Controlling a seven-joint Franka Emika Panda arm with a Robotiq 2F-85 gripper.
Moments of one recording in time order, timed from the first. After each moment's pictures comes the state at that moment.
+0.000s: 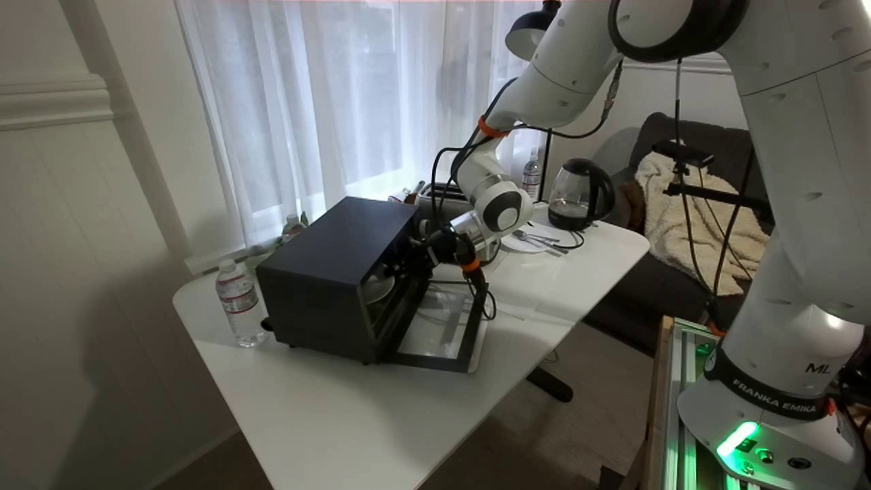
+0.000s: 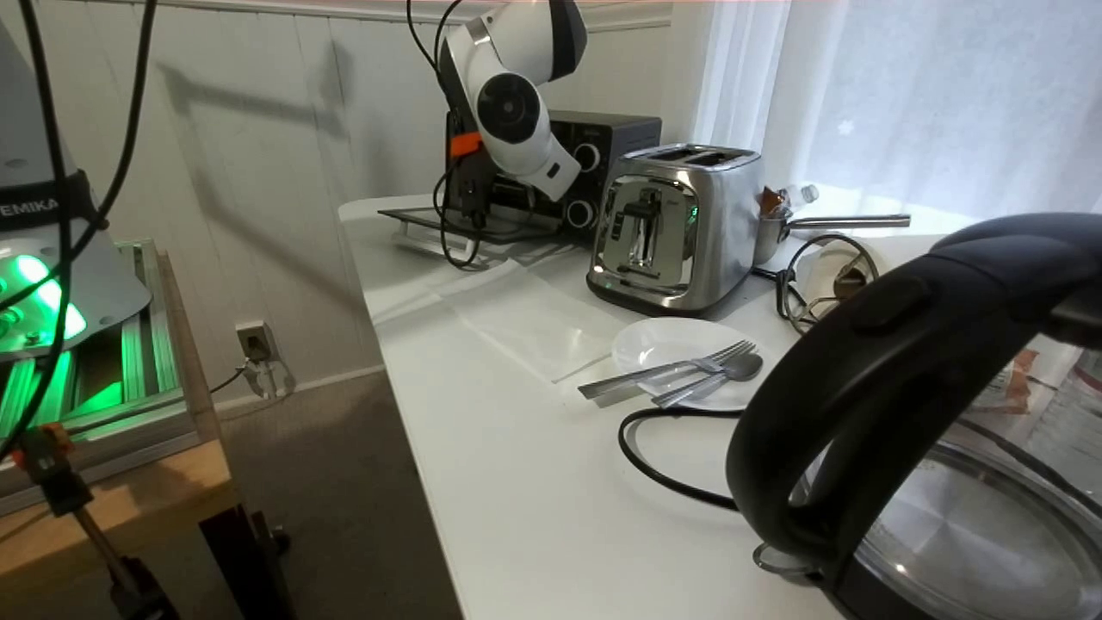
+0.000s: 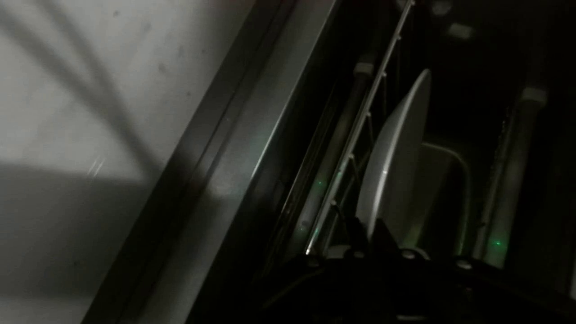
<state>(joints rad) -0.08 0.54 -0.13 -2.14 1.89 2.12 -1.27</state>
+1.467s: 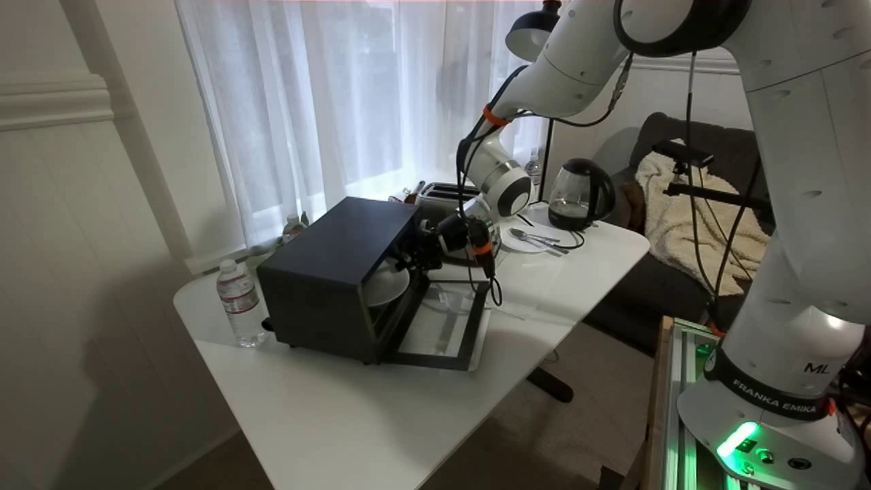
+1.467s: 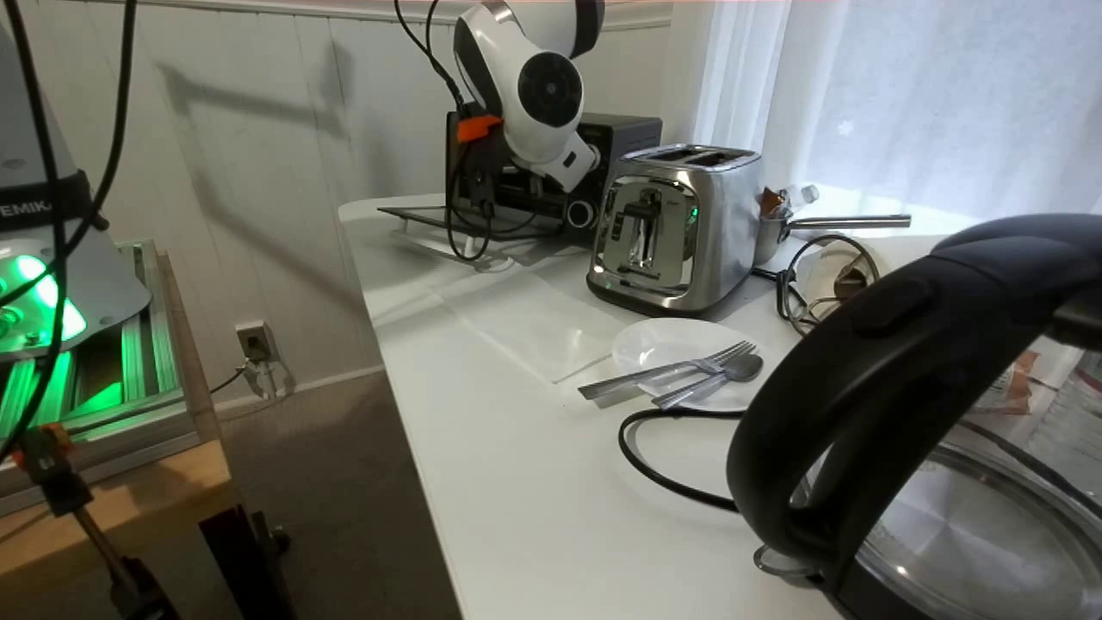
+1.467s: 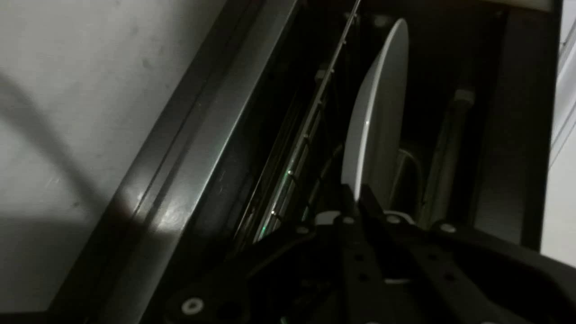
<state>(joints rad) -0.11 0.51 -0.19 -2.12 1.63 1.99 -1.14</state>
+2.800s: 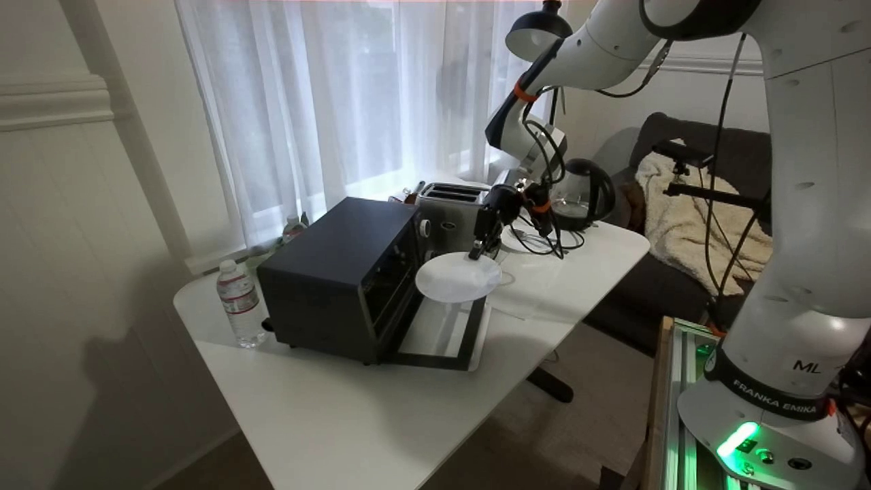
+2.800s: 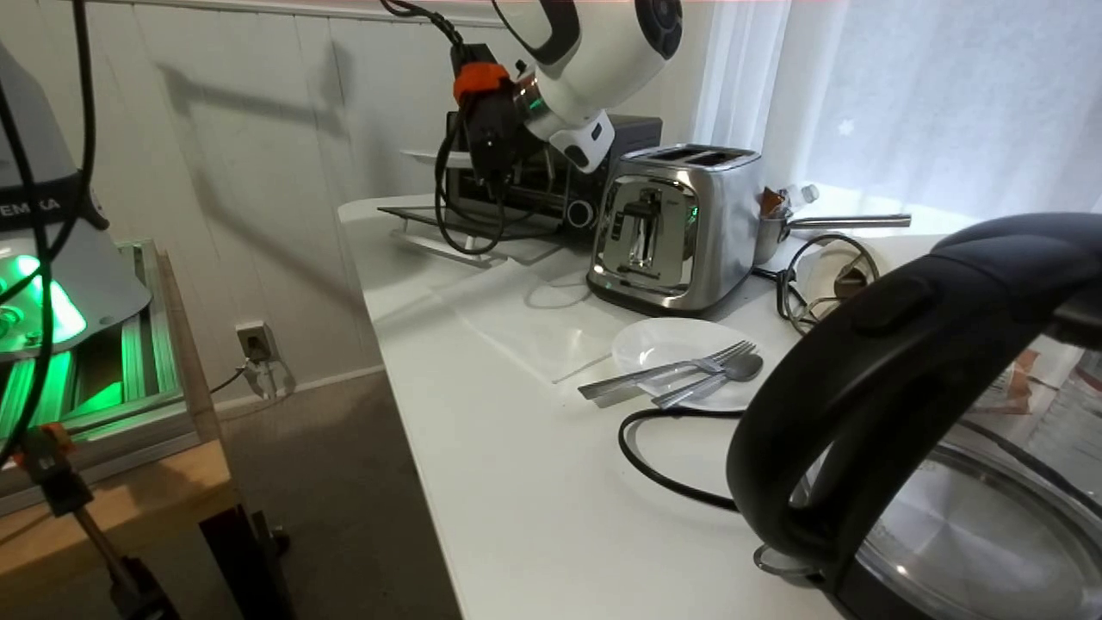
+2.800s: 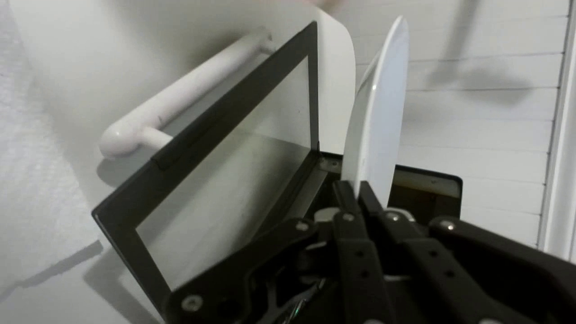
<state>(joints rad) -0.30 0.43 -0.26 -2.07 0.93 1.64 -0.97</state>
